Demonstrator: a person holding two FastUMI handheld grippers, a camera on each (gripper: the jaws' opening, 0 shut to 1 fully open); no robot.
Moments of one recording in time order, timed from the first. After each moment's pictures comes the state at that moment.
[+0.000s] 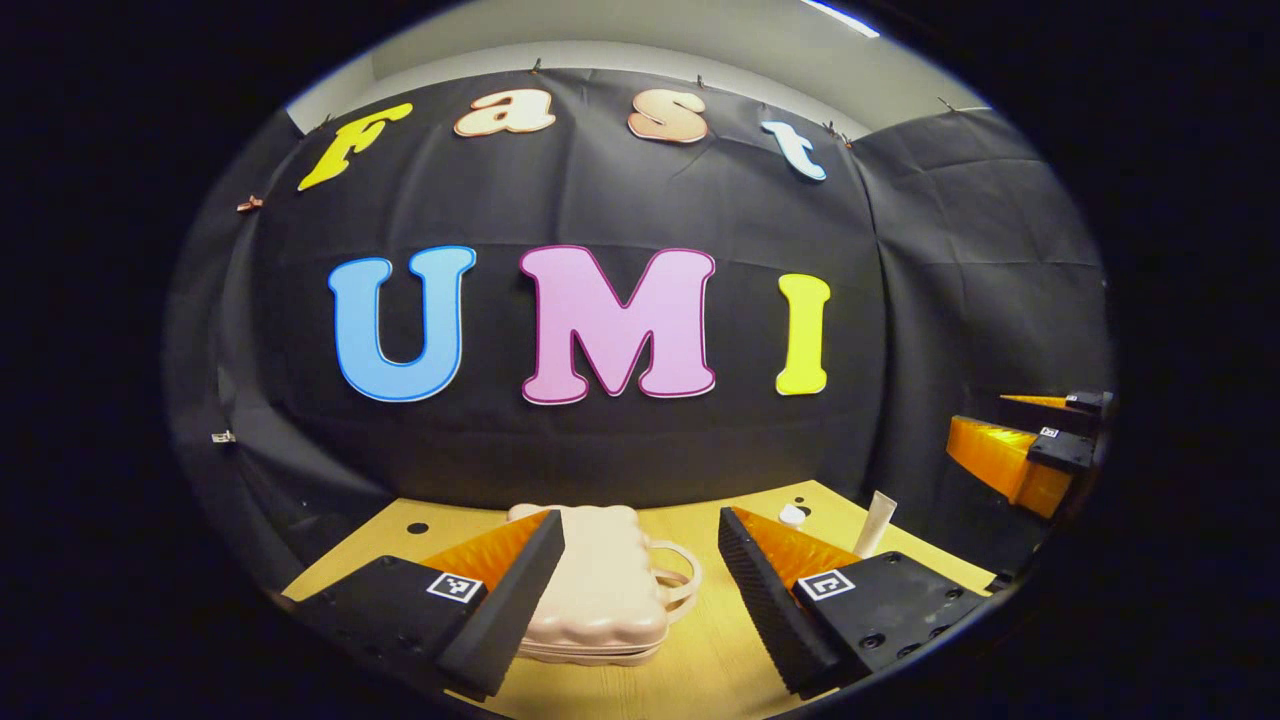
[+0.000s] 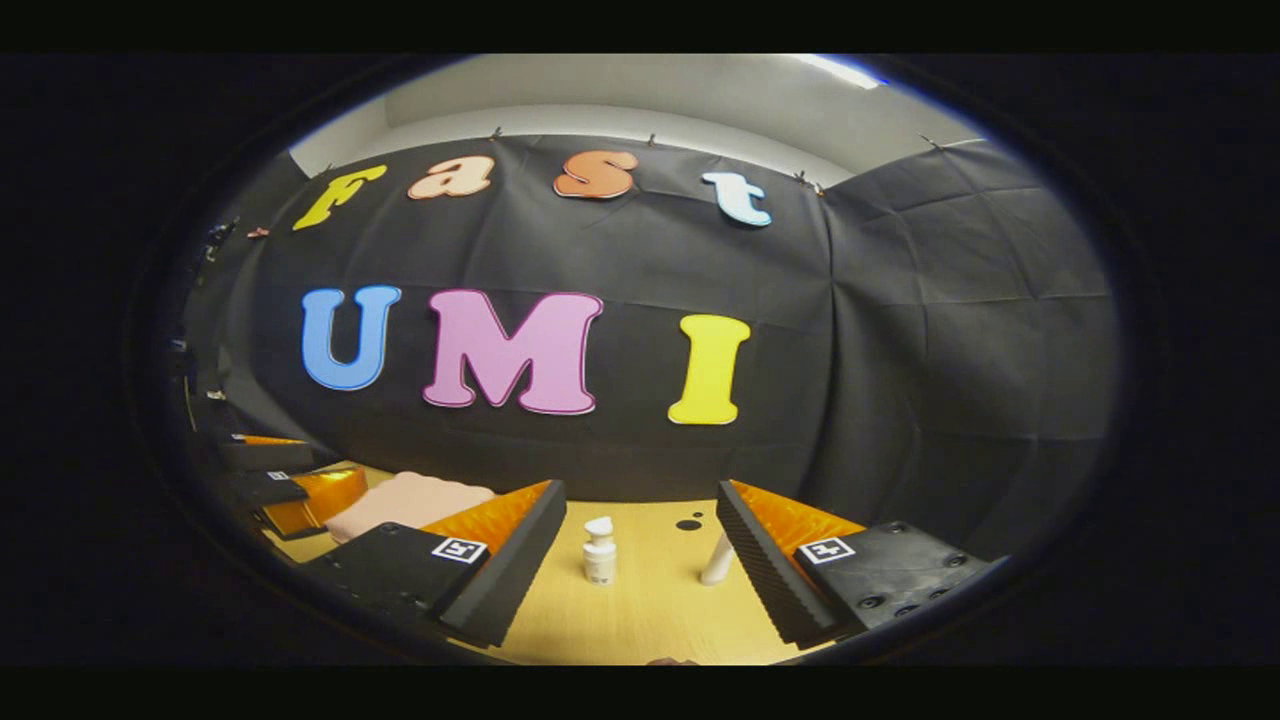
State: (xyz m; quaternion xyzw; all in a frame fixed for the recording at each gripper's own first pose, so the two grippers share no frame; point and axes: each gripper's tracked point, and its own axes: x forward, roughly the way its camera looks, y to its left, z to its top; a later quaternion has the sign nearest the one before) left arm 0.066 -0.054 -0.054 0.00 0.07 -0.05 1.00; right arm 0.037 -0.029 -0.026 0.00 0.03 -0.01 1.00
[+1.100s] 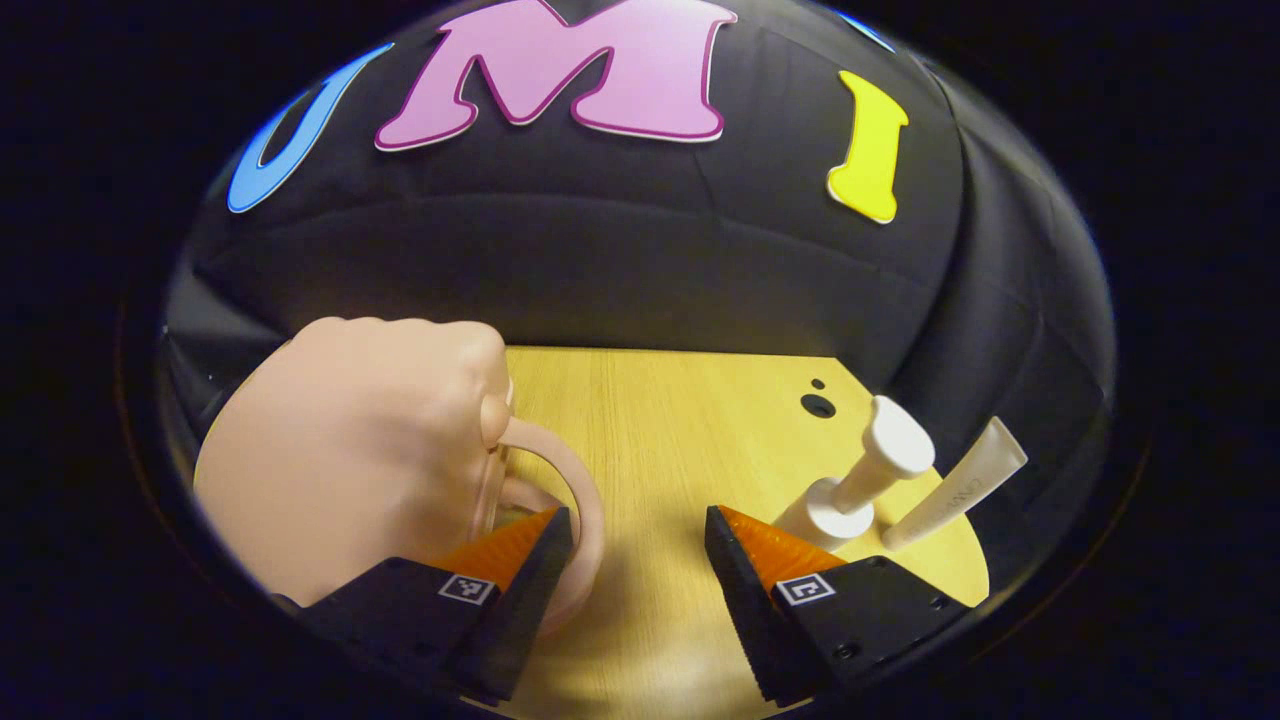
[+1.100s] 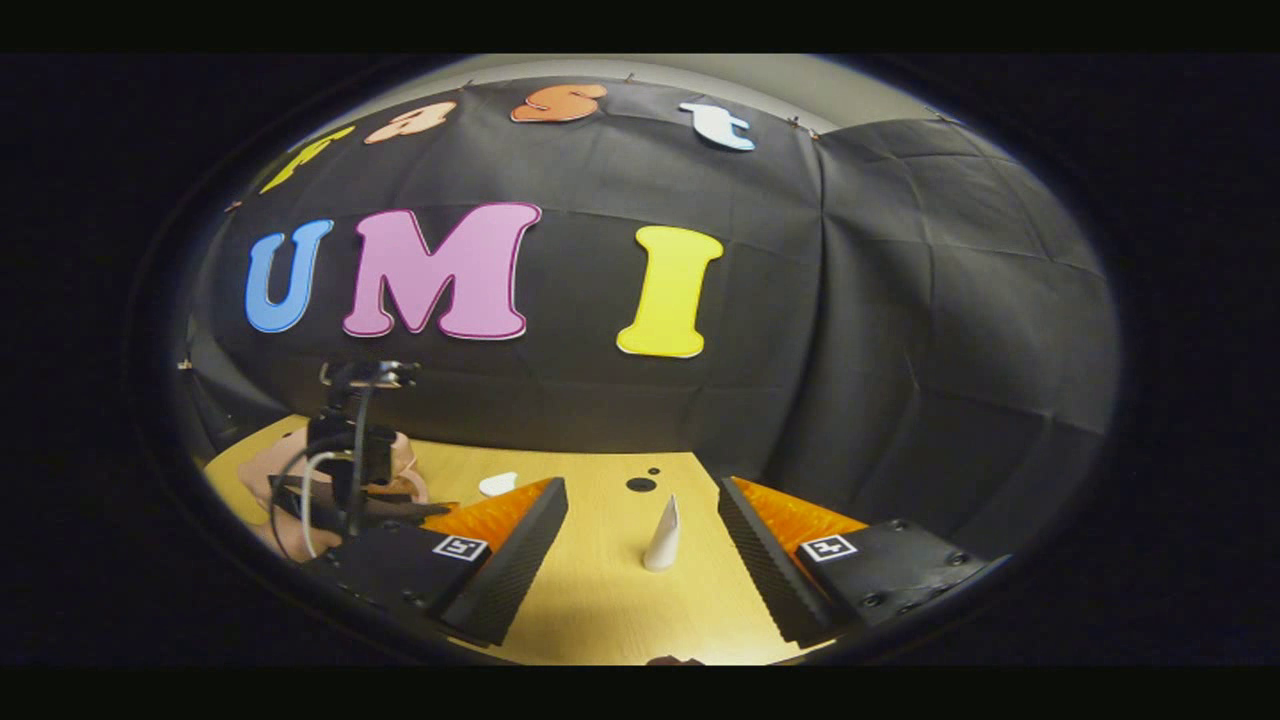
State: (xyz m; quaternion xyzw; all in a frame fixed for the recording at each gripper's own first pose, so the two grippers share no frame) left arm 0.256 -0.156 -0.296 -0.03 0.33 -0.03 0.94; right arm 0.118 -0.095 -0.119 -0.01 0.13 -0.04 0.99
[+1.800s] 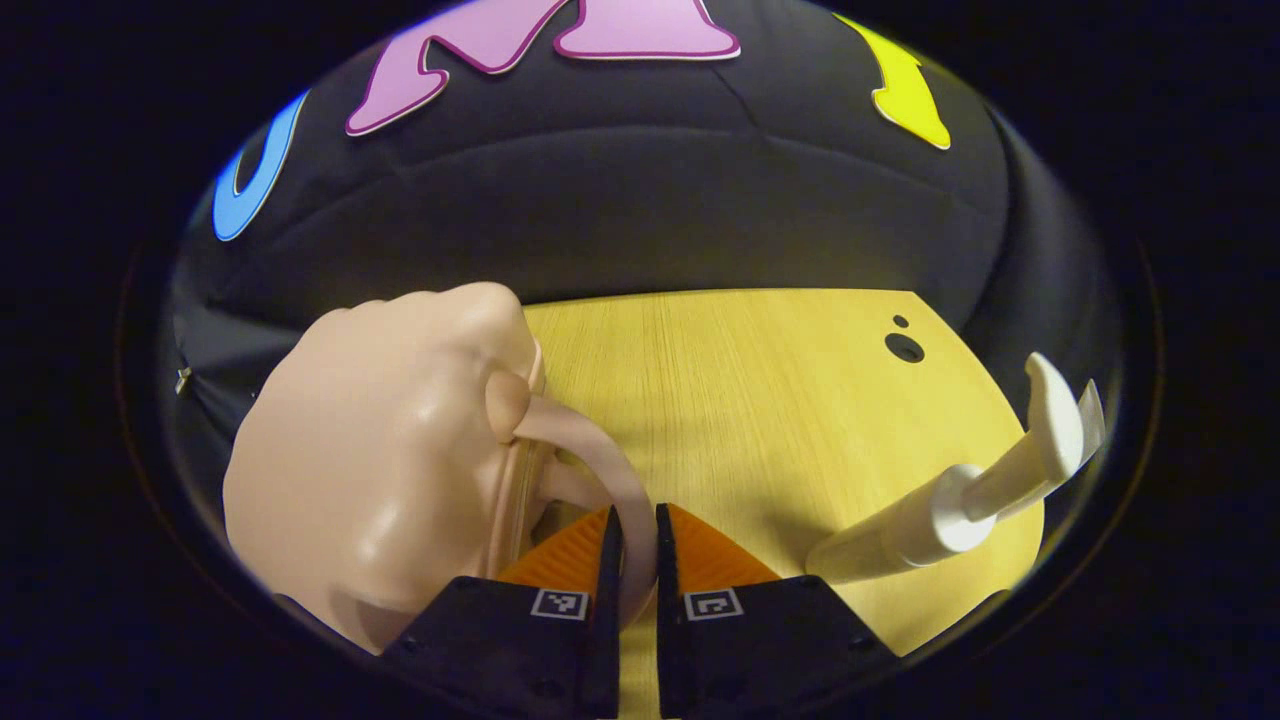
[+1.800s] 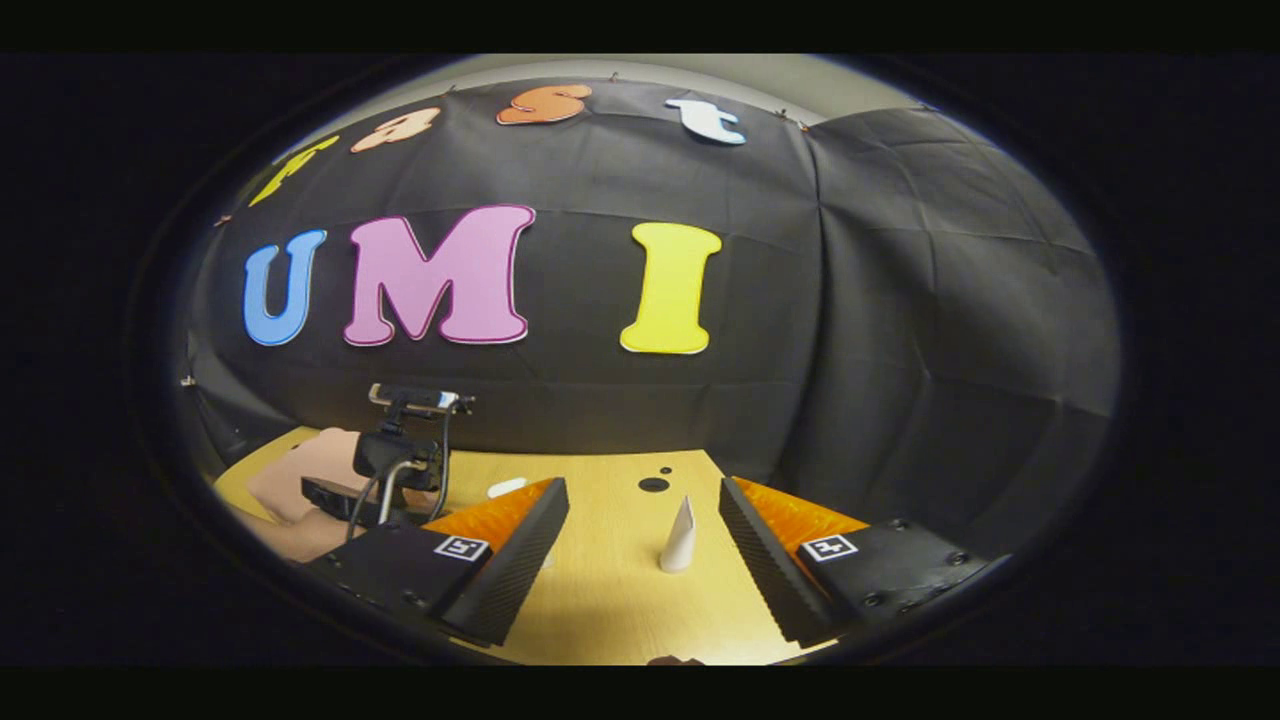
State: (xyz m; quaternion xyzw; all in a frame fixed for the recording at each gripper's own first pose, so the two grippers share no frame) left arm 0.273 -0.135 -0.302 0.01 0.38 0.02 0.92; right arm 0.122 -0.090 -0.118 0.01 0.13 -0.04 0.99
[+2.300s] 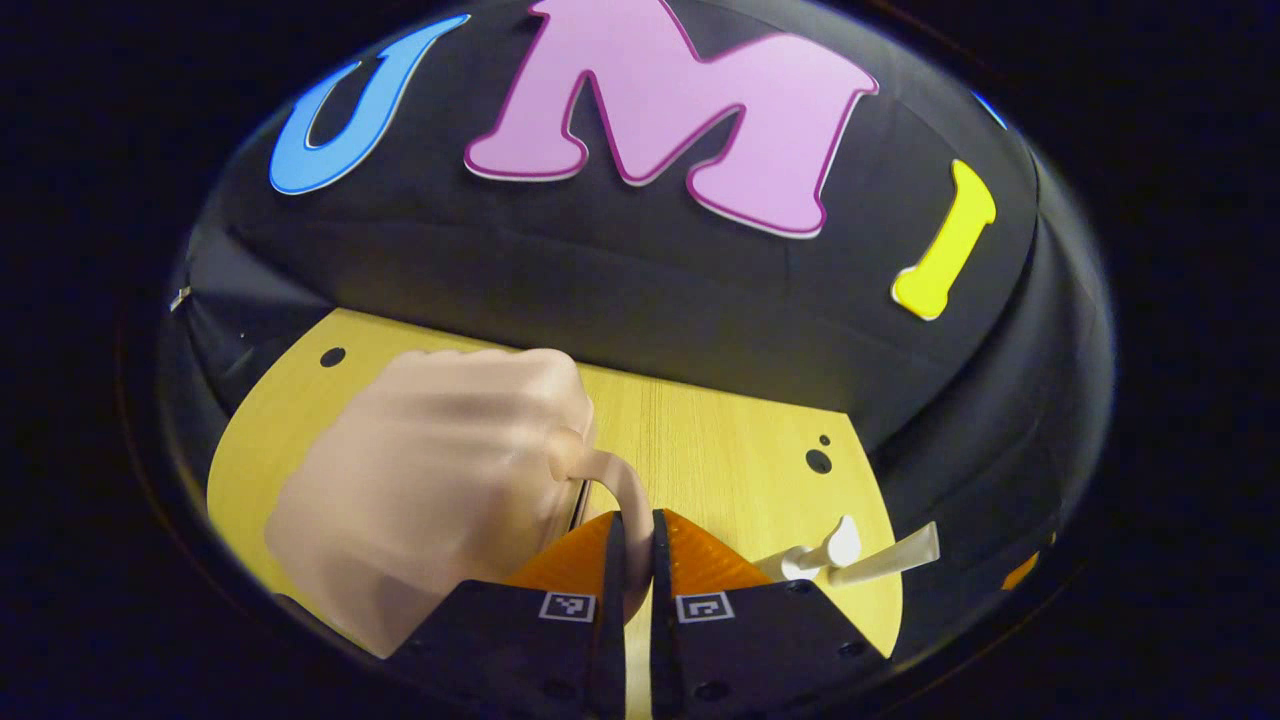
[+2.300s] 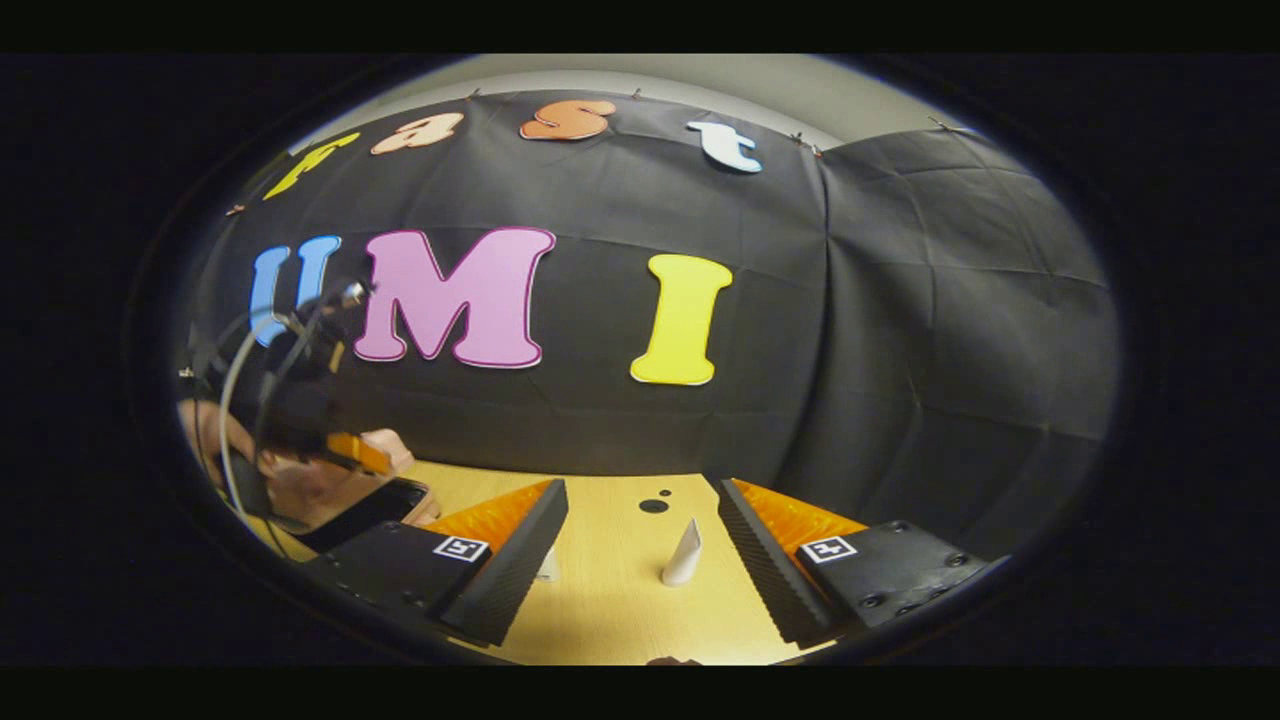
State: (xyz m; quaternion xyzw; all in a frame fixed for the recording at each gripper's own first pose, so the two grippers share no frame) left arm 0.248 -0.064 -0.136 -0.17 0.34 0.00 0.93; right arm 0.116 -0.069 -0.081 -0.02 0.09 -0.05 0.99
